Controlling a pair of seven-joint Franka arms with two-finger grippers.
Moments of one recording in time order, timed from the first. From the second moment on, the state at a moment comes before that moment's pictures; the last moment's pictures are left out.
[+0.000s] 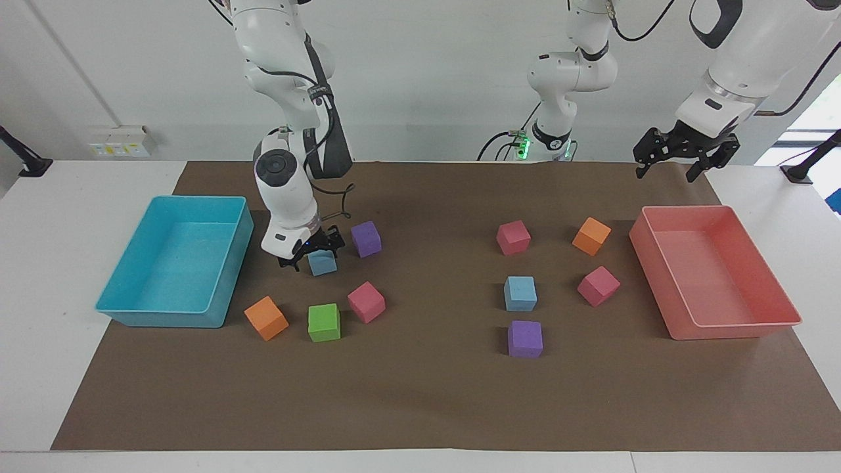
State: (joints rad) left arm -0.04 -0.01 -0.02 -1.55 0.00 1.50 0.11; right arm 0.35 0.20 -0.15 -2.09 0.06 2.22 -0.24
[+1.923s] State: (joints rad) left arm -0.04 -0.01 -0.02 -1.55 0.00 1.50 0.11; right arm 0.36 0.16 -0.15 -1.83 0.10 1.94 -0.07
